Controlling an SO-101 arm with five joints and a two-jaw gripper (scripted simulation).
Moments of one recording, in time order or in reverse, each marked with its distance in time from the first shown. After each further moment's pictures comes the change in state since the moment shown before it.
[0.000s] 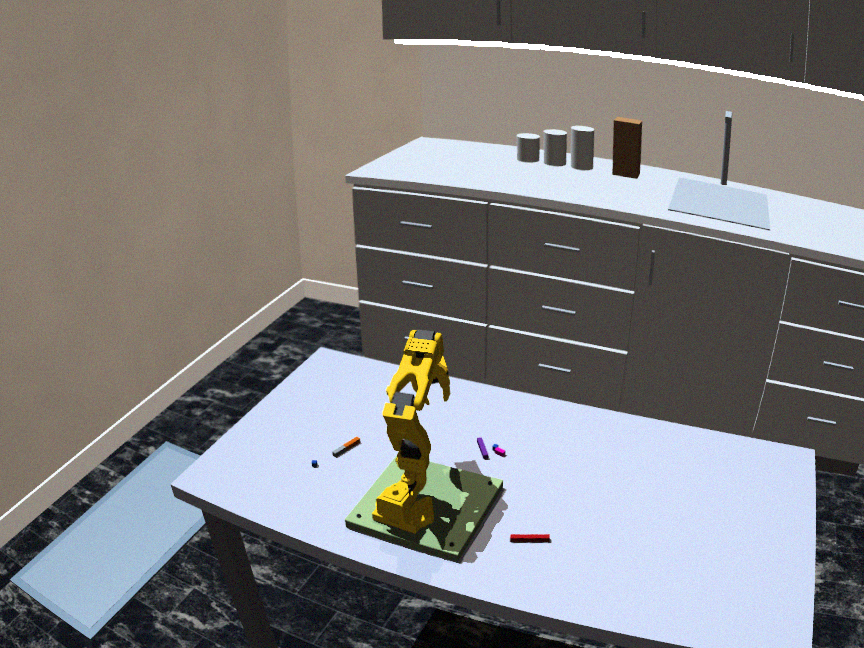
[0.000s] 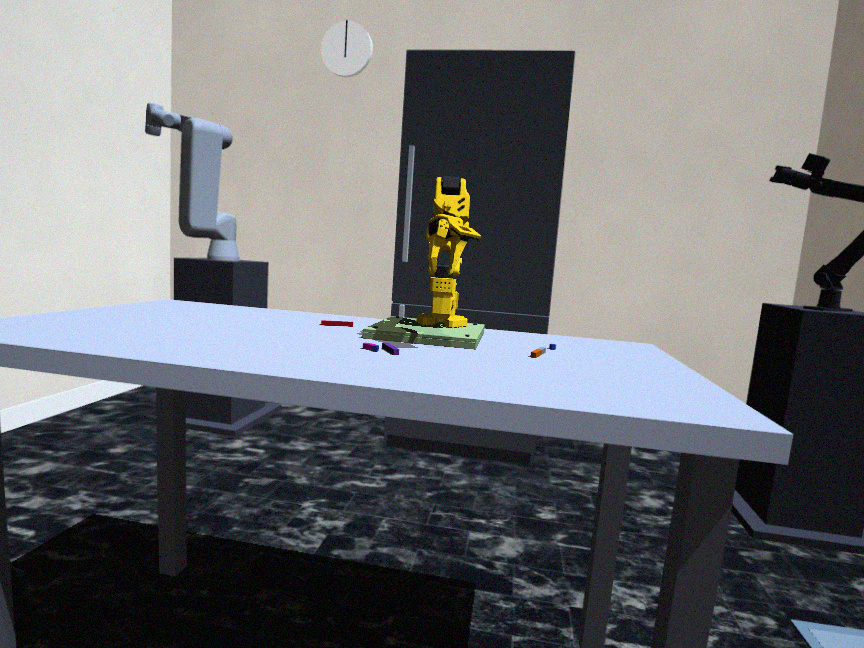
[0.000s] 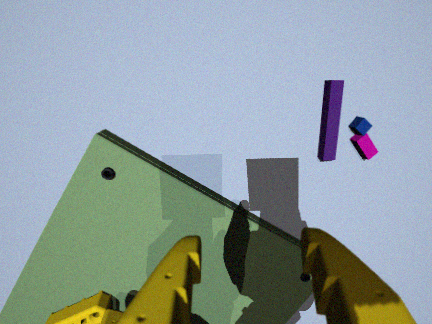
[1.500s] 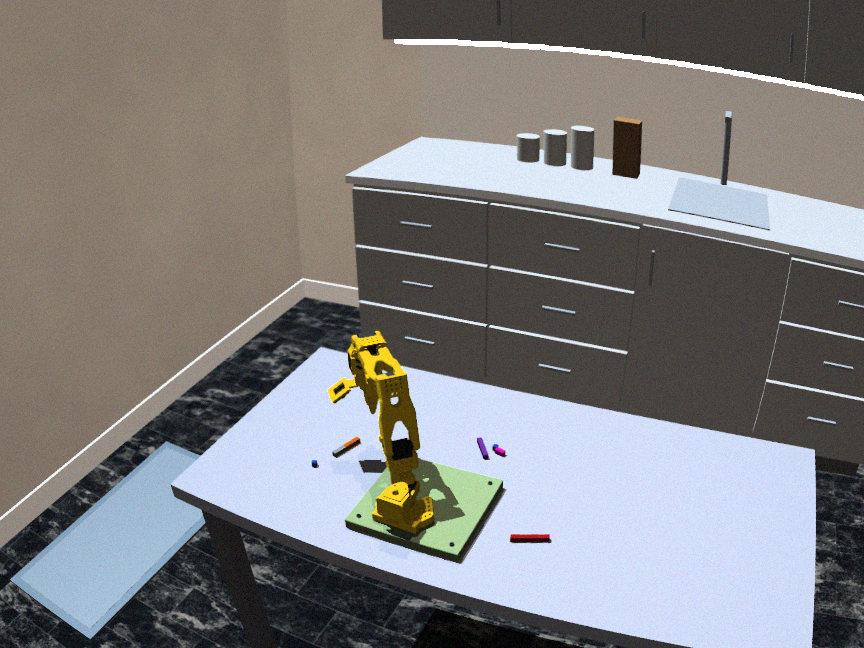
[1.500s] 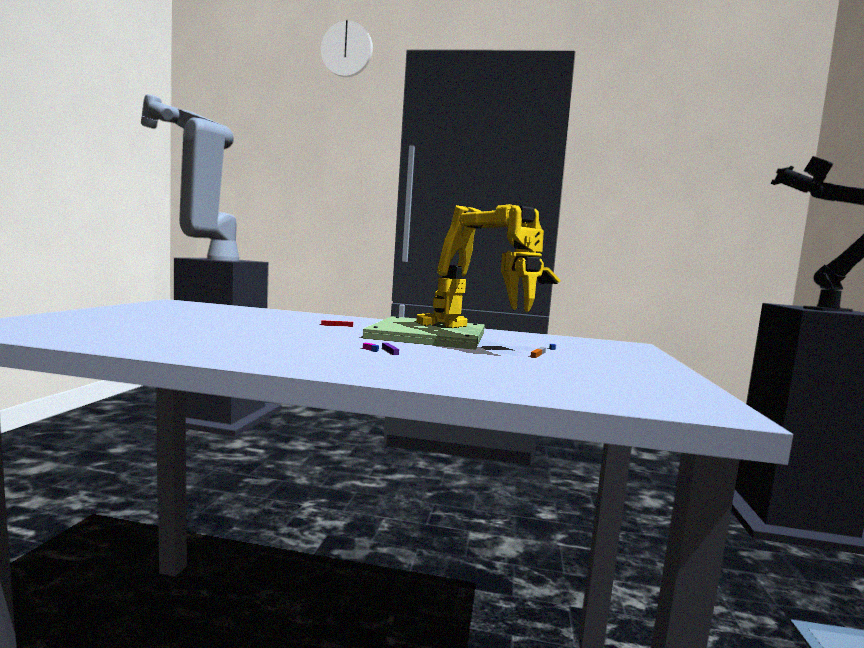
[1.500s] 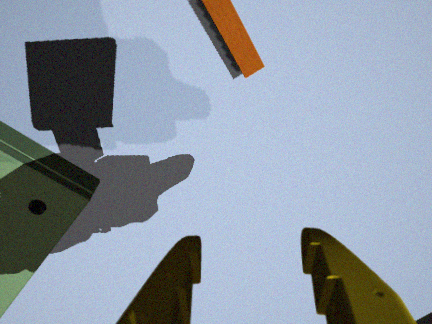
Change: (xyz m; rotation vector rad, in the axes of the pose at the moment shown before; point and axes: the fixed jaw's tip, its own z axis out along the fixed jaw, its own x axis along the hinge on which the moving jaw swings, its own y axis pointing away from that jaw) arm -0.057 0.107 0.055 -0.238 0.035 -1.676
